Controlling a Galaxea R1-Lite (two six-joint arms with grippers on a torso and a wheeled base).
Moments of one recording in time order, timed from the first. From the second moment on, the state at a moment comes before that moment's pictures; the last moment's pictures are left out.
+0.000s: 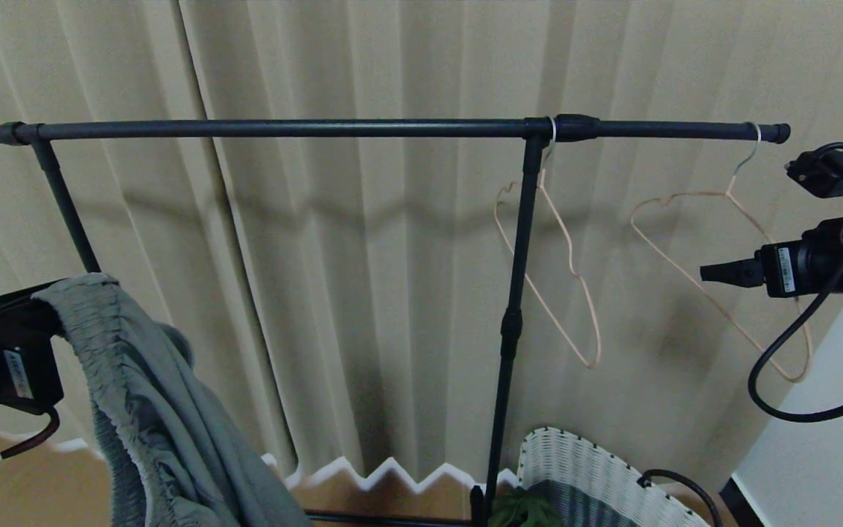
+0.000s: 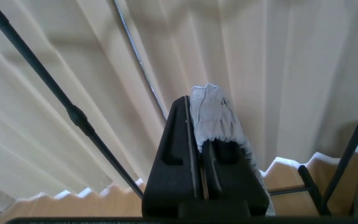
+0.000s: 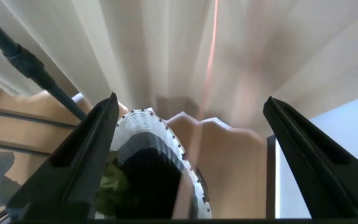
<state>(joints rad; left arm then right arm) -0.30 1.01 -0.58 -0.31 0.23 0.25 -0.05 1.56 -1.17 0.20 0.05 -0.08</state>
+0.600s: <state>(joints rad) -0.30 1.01 -0.58 -0.31 0.23 0.25 -0.06 1.58 -1.18 0.20 0.04 -0.08</state>
